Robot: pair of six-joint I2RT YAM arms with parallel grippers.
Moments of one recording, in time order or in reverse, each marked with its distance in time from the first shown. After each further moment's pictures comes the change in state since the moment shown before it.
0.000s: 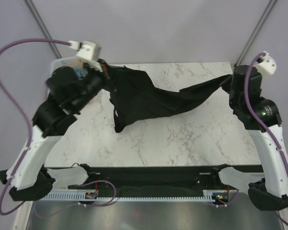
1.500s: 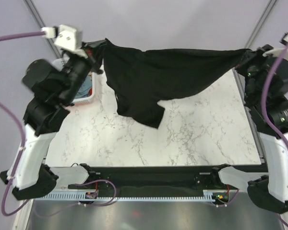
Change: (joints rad) left arm 0.053 0.045 0.231 0.159 -0.110 0.267; right arm -0.002 0.042 0.305 0.200 -0.006 -0.312
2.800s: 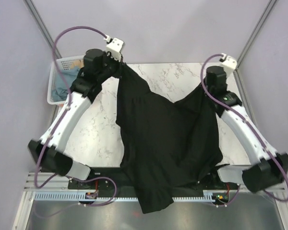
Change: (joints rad) left arm 0.246 0.121 -0.347 0.090 0.330 0.043; right arm -0.008 0.013 -0.570 0.253 -0.039 0.092
